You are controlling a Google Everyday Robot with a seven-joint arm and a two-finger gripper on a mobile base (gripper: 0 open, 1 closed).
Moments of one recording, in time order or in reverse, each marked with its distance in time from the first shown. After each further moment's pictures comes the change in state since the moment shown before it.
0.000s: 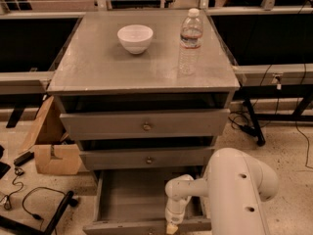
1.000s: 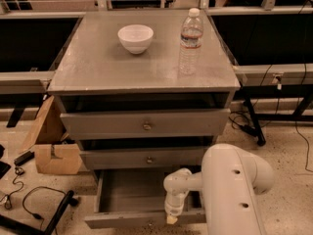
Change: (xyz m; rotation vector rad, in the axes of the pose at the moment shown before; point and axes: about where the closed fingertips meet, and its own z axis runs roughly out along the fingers) arm 0.000 -0.033 -0.018 0.086 0.039 0.010
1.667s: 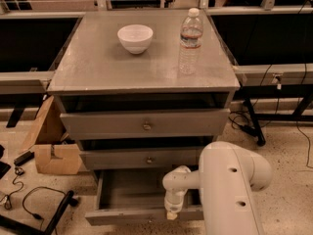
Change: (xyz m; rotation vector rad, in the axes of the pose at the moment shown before) arm 0.004 -0.016 -0.008 0.052 0.025 0.002
